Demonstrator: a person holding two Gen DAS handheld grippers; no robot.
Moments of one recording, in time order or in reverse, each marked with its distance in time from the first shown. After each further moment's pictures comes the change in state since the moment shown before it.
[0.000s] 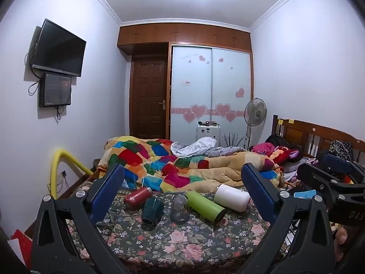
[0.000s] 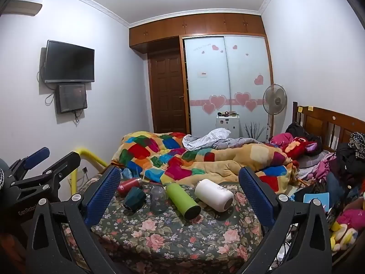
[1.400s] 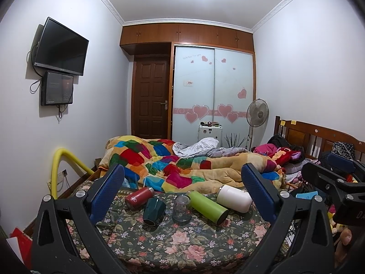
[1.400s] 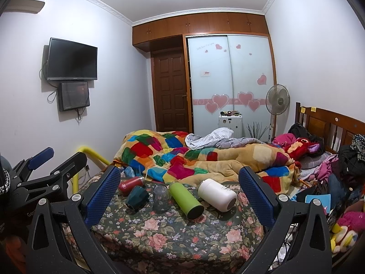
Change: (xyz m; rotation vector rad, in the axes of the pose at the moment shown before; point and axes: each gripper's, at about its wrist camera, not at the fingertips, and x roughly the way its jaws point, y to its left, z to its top) left arm 0.008 0.007 -0.004 -0.010 -0.008 0.010; right arm 0.001 0.002 0.000 -0.007 0.012 0.000
